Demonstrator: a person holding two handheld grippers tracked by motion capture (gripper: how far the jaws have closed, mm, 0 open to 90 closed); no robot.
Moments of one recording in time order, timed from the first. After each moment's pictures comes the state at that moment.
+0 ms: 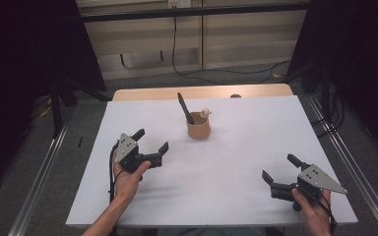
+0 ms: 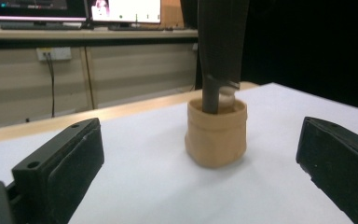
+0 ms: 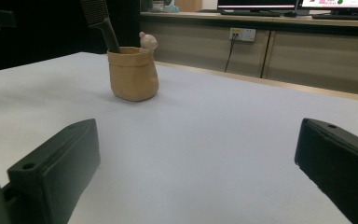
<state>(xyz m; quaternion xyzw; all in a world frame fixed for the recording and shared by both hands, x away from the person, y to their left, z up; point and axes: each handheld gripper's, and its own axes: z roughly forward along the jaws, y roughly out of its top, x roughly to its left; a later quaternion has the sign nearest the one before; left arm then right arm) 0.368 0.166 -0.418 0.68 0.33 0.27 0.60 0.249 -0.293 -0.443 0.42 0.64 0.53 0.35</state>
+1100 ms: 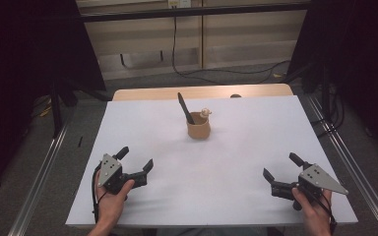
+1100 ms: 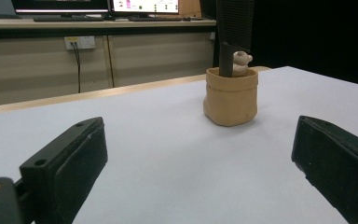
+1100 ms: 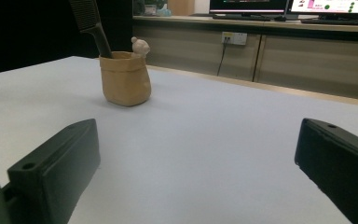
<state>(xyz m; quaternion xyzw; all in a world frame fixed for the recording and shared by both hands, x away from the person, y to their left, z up) 0.323 0.207 -0.430 0.67 0.36 0.29 0.58 0.248 -0.294 -0.440 0.43 0.63 0.53 0.36</state>
